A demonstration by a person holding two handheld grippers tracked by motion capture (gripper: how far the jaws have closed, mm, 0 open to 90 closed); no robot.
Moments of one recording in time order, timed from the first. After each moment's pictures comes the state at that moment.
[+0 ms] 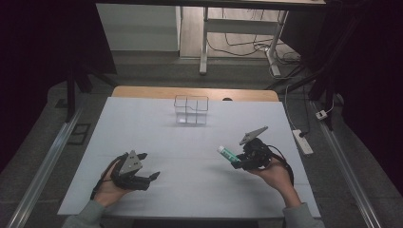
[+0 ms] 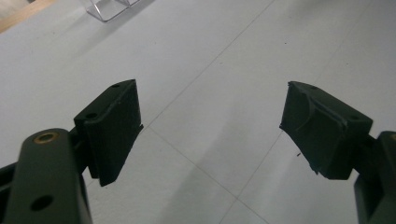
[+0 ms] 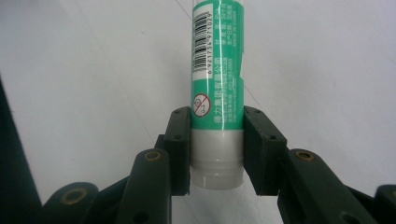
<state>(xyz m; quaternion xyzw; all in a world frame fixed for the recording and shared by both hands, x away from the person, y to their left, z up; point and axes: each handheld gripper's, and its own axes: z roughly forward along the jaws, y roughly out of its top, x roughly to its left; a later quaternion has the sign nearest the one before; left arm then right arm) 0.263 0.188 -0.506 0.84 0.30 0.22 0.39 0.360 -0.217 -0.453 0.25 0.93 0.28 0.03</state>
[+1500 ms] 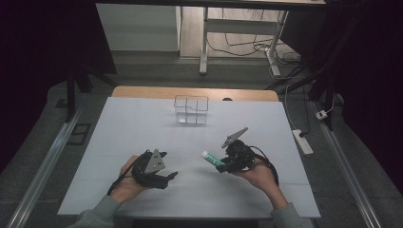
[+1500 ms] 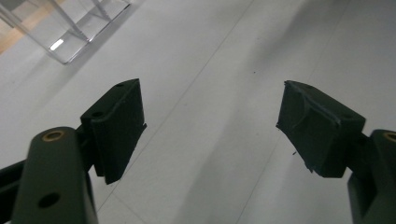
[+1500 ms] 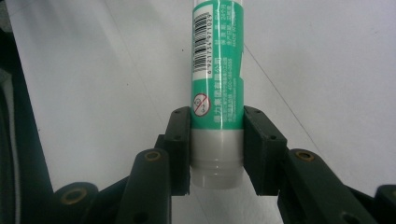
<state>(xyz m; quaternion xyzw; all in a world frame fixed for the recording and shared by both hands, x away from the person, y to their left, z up) 0.275 0.131 -0.496 0.88 0.24 0.22 0.36 0.359 -0.171 -0.466 0.22 0.94 0.27 -0.01</state>
